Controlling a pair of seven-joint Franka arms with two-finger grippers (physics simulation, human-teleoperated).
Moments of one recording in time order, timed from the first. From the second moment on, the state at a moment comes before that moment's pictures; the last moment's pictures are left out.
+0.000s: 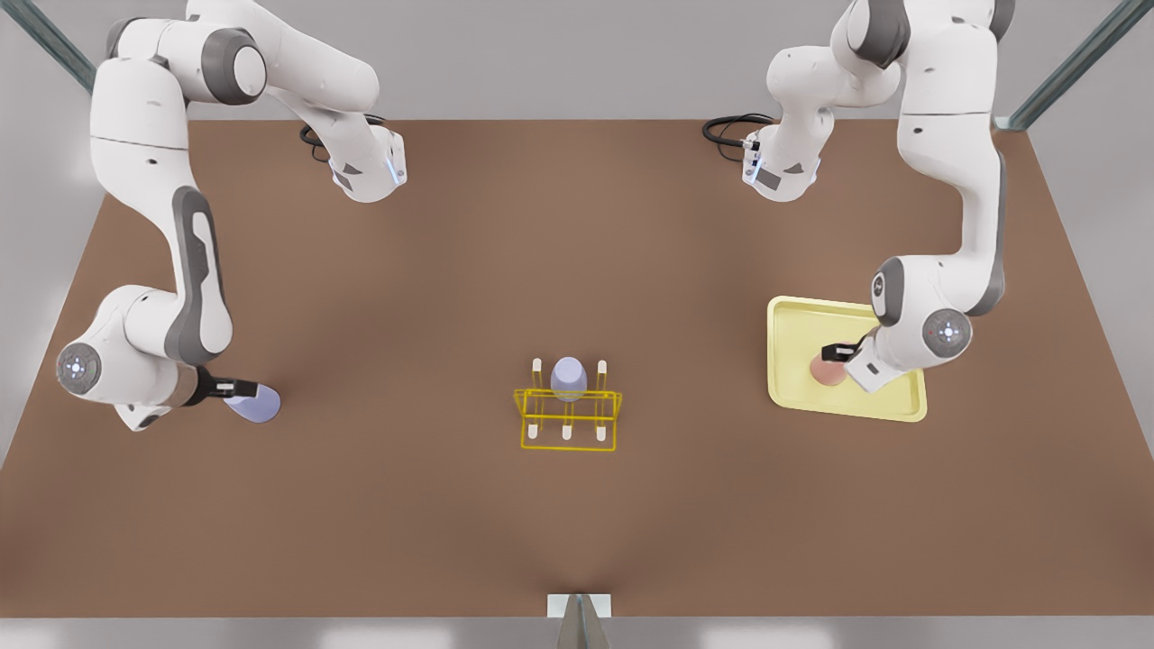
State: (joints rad) left arm -0.07 0.31 0.11 -2.07 0.03 2.17 0.11; right arm -0.26 0.49 0.04 -1.73 0.01 2.04 -0.20
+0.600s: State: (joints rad) left arm -0.06 0.37 0.12 -2.20 0.03 2.41 0.20; right arm -0.29 0.54 0.02 -1.85 0.02 2.24 -0.32
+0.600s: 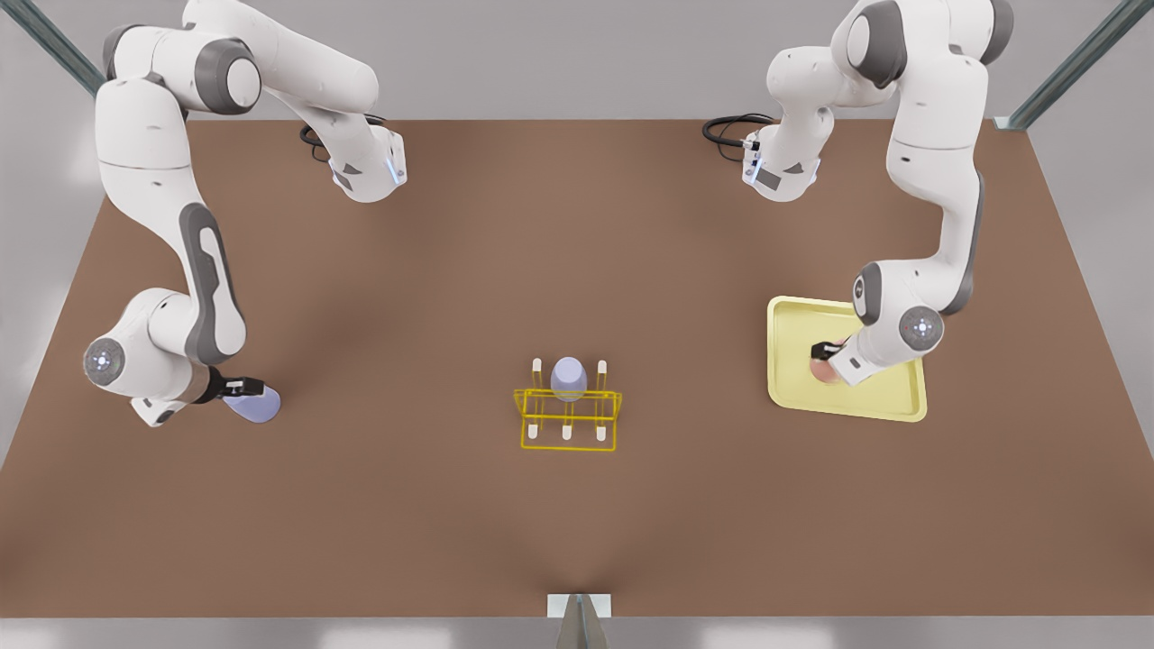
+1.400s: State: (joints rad) left arm -0.06 0.34 0.12 -2.27 0.03 2.57 0.24; right arm -0.29 0.56 0.02 -1.88 0.01 2.30 -0.38
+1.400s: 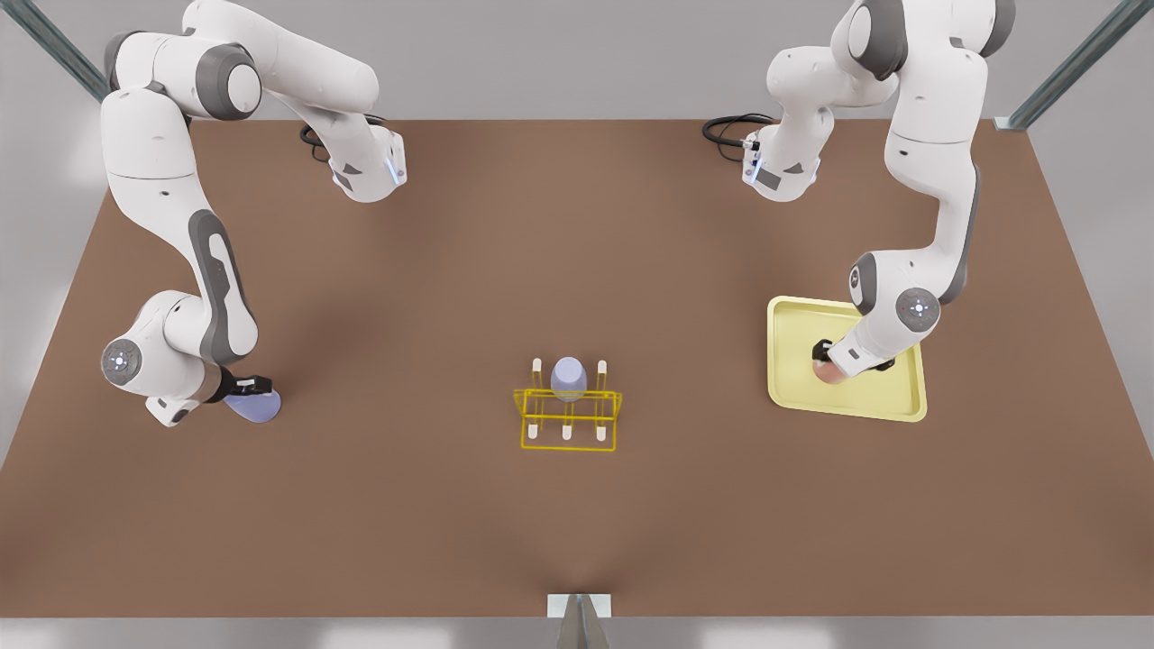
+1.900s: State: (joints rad) left arm -0.06 0.34 0.12 -2.27 0.03 2.57 0.24; right arm -0.28 0.54 0.19 -1.84 0.11 2.29 -0.39
